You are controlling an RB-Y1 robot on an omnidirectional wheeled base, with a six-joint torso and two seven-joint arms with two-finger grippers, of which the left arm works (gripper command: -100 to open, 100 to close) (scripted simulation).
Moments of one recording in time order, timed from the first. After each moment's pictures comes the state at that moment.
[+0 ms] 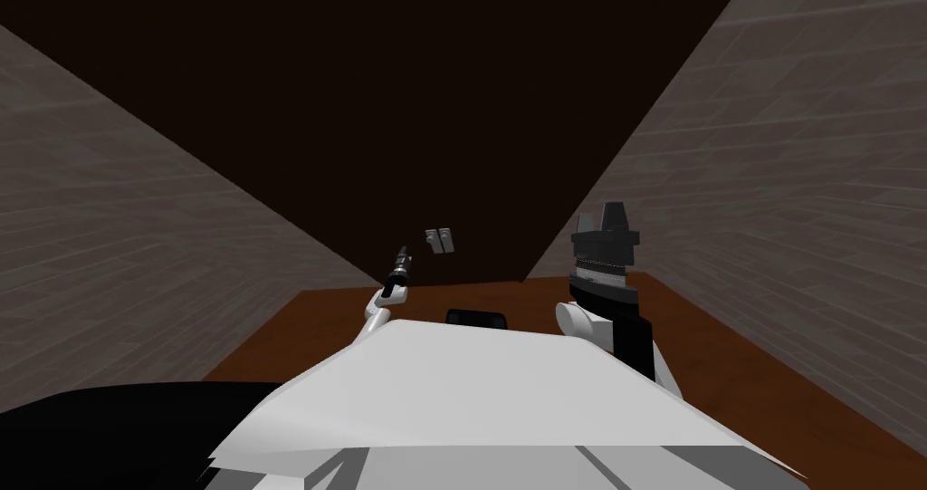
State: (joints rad) arm 0.08 0.31 0.20 -1.19 0.08 -0.33 0.20
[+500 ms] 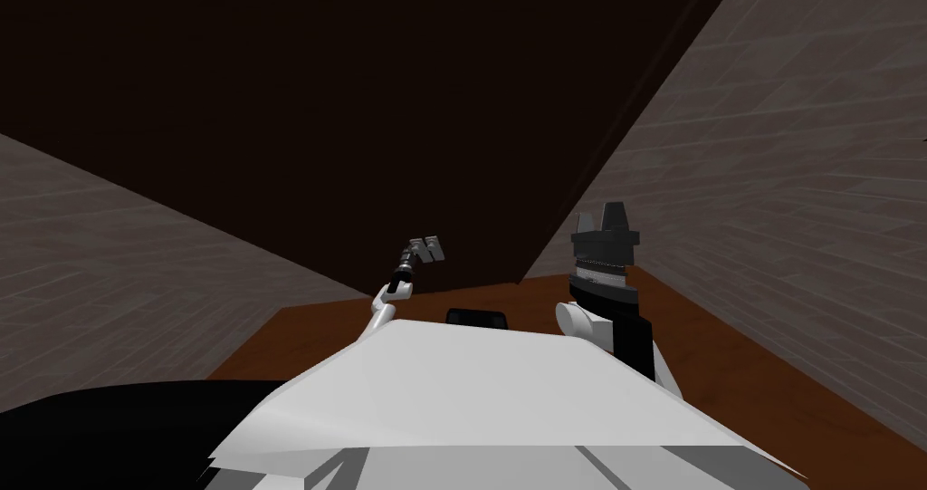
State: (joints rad) arm 0.05 0.29 0.16 -1.23 0.08 -0.32 0.20
